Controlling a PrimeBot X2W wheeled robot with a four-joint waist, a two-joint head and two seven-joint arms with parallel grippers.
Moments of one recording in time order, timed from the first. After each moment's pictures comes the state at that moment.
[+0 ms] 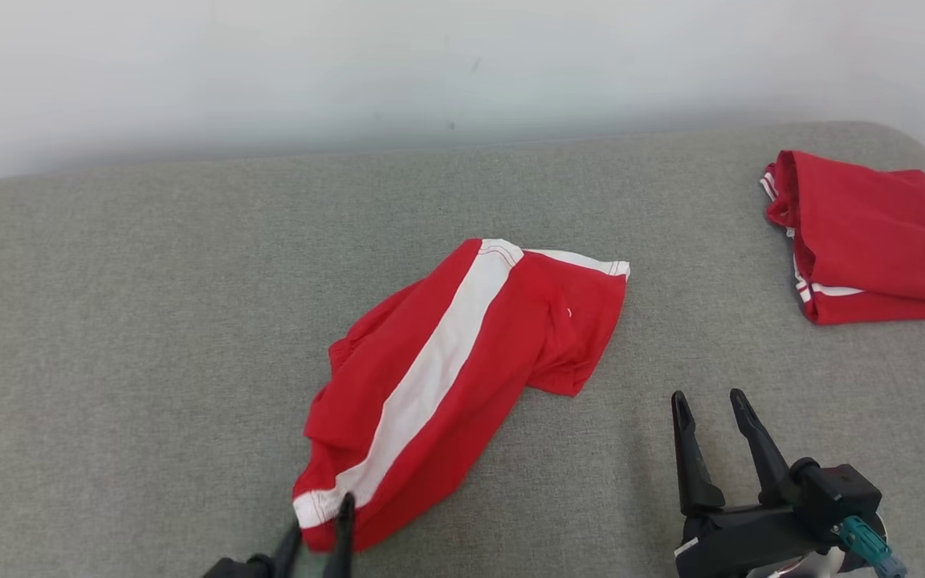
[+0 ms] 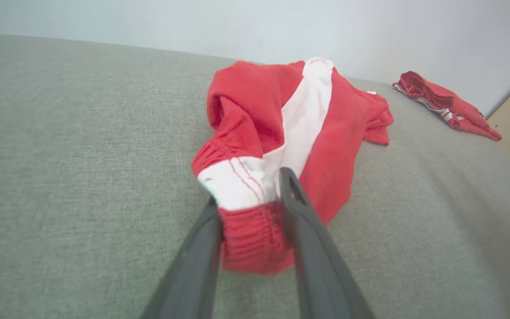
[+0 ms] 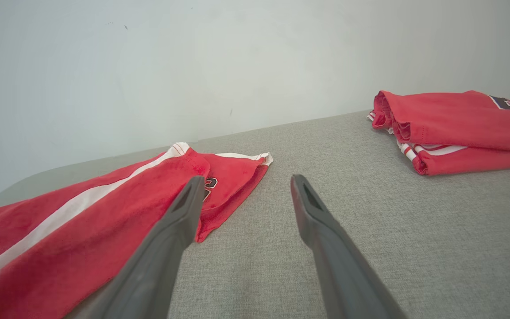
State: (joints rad) left arm -0.02 0.10 -0.28 0.29 -0.32 -0.11 -0.26; right arm -0.06 -0.05 -0.01 0.18 0.19 0.13 -0.22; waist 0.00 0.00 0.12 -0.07
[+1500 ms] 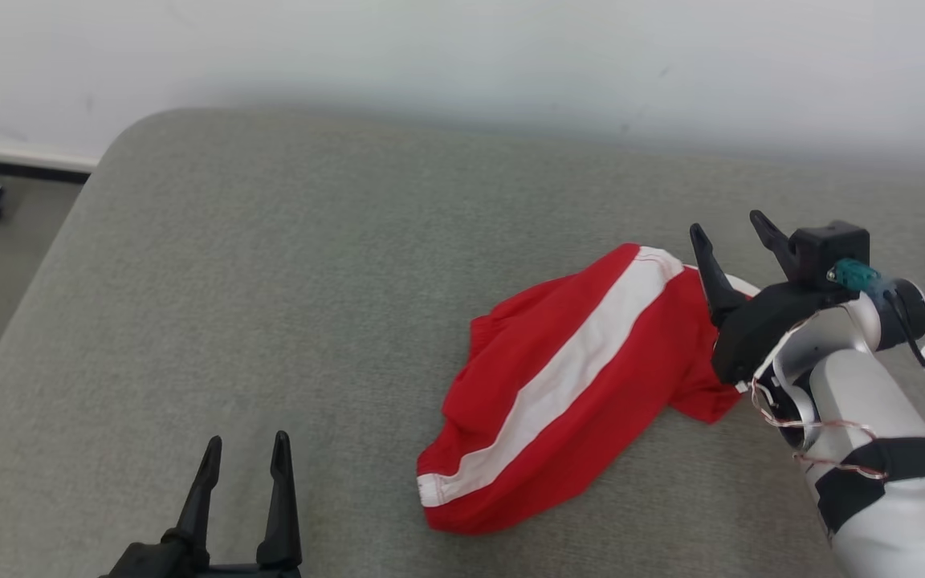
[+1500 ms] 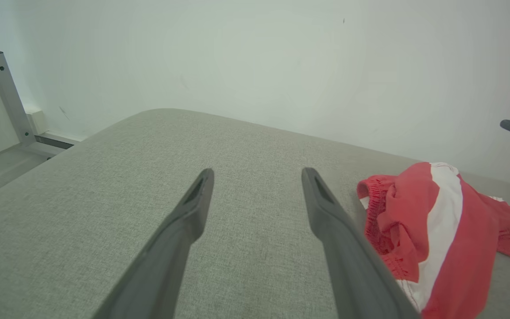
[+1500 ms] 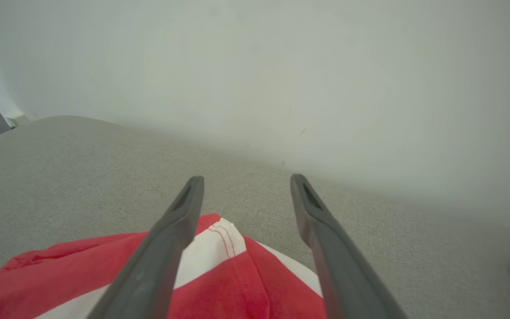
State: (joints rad) left arm 0.01 0.05 -0.09 0.08 -0.26 -0.06 -0.26; right arm -0.60 -0.29 0.12 0.57 0.17 0.13 -0.01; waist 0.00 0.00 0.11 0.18
